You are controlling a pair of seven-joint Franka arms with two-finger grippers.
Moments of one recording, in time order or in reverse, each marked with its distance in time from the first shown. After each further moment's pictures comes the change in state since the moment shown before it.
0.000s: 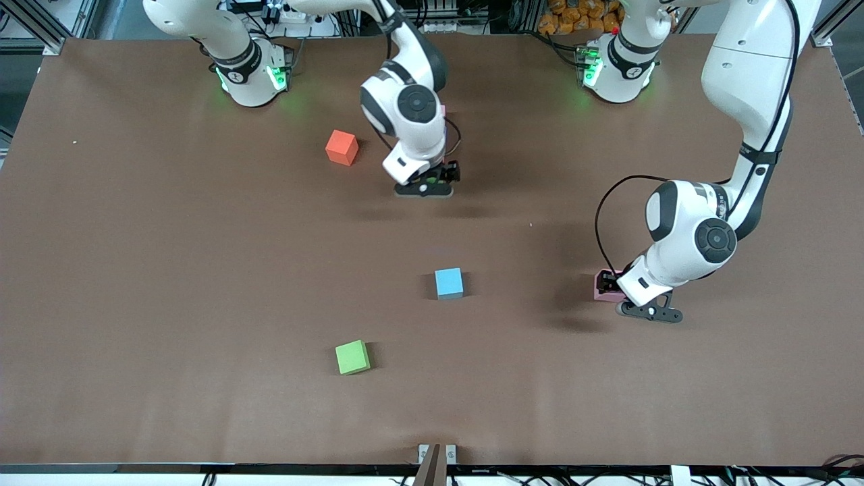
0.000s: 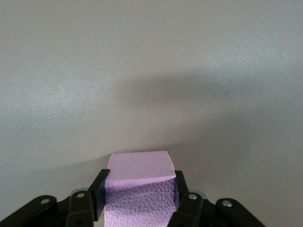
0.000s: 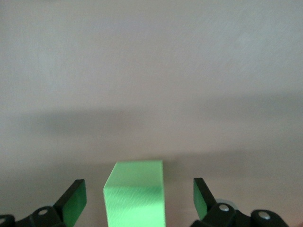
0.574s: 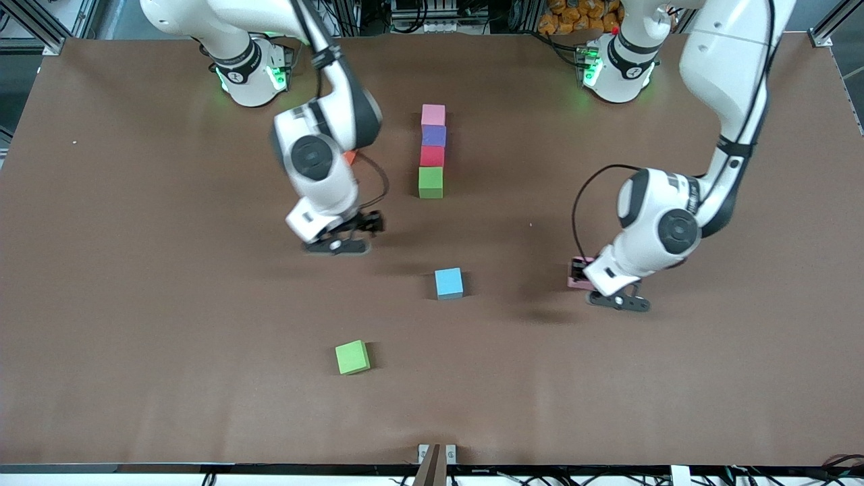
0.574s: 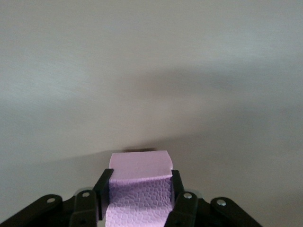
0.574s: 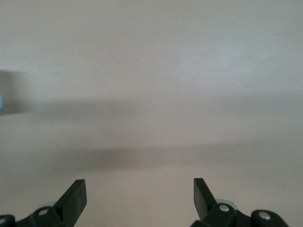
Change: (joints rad) left arm -0.145 -0.064 -0.027 -0.007 0.000 -0.099 -0.230; right arm -0.056 -0.038 -0.341 0.003 0.000 -0.150 -0.434
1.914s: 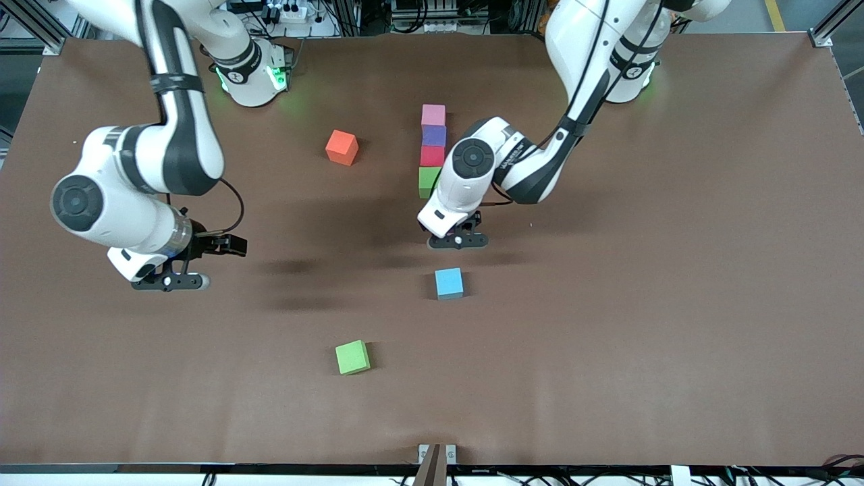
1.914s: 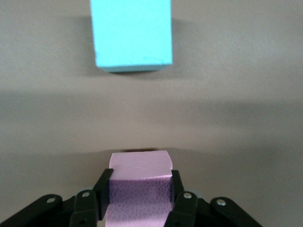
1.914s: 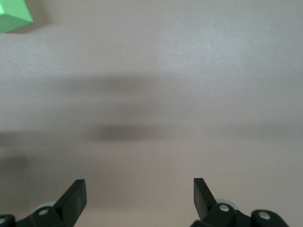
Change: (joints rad) left arm -0.499 0.165 0.016 0.204 0.000 0.055 -0.654; right arm -0.499 -0.129 0.118 0.053 -0.009 -0.207 -0.363
